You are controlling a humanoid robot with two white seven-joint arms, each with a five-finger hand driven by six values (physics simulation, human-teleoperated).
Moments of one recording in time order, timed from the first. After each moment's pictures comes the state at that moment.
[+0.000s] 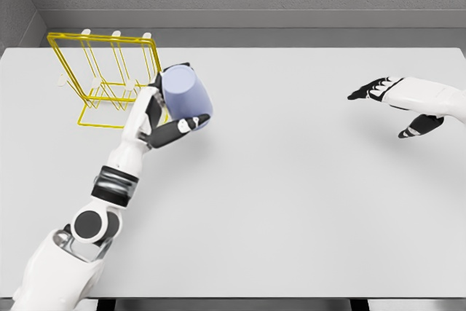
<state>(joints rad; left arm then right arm) -0.10 0.30 -0.43 -1.76 0.24 -0.16 0.16 -0.53 -0.88 0.43 -1.35 0.30 -0.61 0.61</state>
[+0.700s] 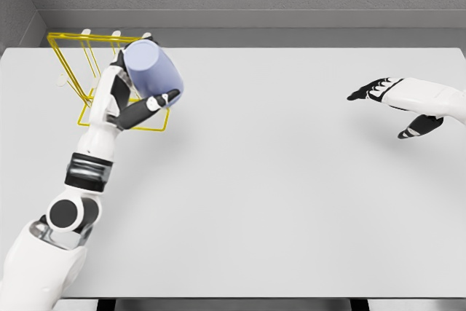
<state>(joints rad) -0.11 0.31 -0.32 -1.76 0.26 -0.20 0.16 -0.53 -0.87 0.43 -1.35 0.30 -0.61 0.61</state>
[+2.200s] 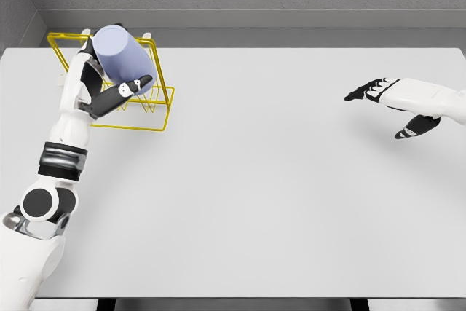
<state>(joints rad) -0.13 0.36 -0.25 -1.75 0.31 -0.17 0.16 -0.53 -0.86 0.43 -1.35 0.31 -0.61 0.61</state>
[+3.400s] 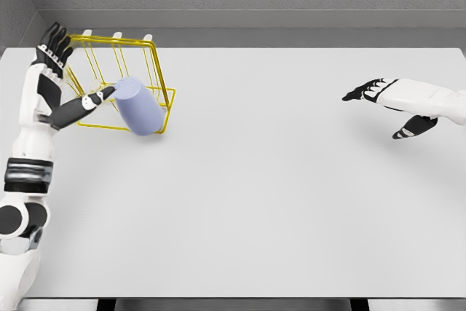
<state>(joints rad) -0.01 0.38 -0.10 -1.76 0.30 -0.24 0.16 -0.53 -0.85 0.43 -1.35 0.31 -0.61 0.61</state>
